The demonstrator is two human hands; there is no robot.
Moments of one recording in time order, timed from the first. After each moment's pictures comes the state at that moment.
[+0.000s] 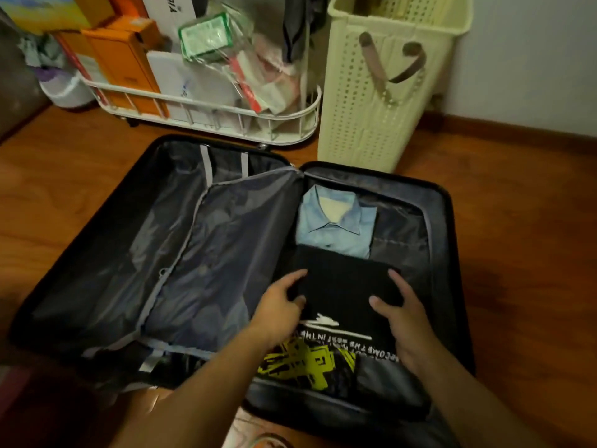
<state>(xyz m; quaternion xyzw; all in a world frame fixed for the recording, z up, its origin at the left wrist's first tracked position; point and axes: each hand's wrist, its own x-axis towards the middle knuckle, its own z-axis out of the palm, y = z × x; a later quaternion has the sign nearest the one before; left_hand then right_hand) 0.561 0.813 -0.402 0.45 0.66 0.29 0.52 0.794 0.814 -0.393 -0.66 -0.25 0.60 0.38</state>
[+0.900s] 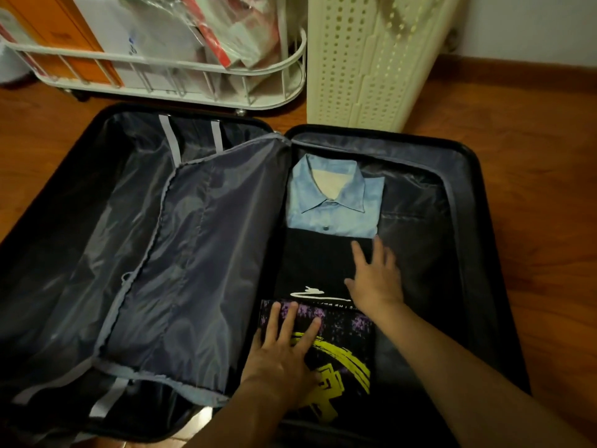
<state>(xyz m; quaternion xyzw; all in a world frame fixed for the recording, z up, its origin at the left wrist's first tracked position) 0.576 0.796 -0.510 0.73 0.56 -0.27 0.27 0.764 0.914 -0.540 -0.71 -0.68 0.18 -0.06</state>
